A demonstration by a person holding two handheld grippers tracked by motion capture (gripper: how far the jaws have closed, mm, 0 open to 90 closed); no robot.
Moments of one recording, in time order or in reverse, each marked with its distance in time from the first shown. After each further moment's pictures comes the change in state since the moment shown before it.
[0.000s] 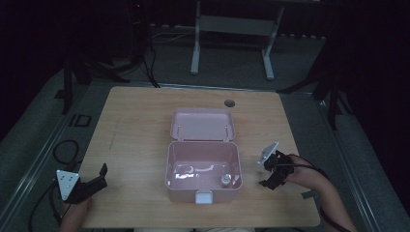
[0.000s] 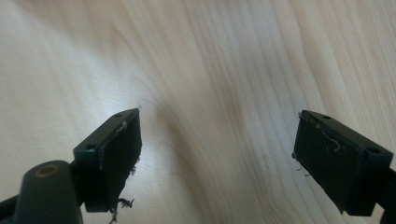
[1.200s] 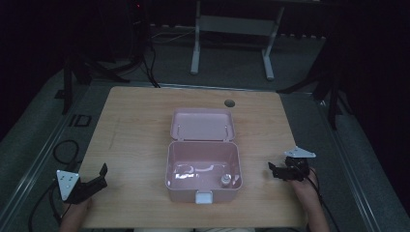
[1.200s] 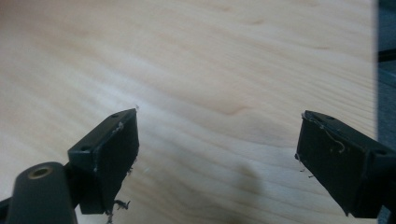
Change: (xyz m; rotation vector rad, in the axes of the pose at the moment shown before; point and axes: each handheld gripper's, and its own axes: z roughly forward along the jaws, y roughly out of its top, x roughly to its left) left arm 0.000 0.000 0.000 -0.001 -0.001 0.001; right arm -0.008 -0.071 0.022 -0.453 -0.412 0.645
